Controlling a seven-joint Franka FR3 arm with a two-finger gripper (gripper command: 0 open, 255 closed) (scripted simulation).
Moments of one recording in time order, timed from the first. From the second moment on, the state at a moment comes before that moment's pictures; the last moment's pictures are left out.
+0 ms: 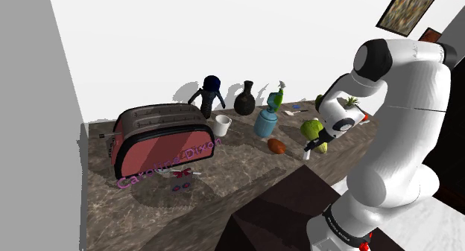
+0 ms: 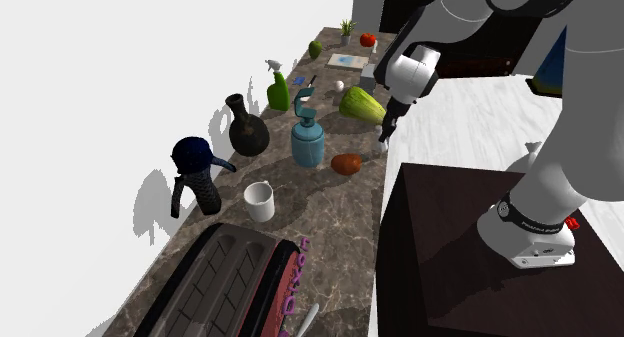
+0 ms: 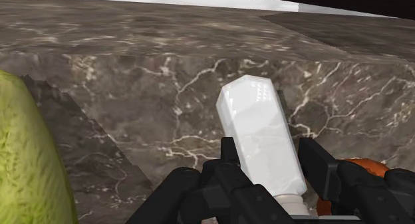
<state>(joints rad) -0.40 0.46 -0.52 -2.34 1.07 2.59 -1.73</state>
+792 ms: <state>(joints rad) -0.38 0.42 -0.55 -2.36 1.01 2.57 -1.70</state>
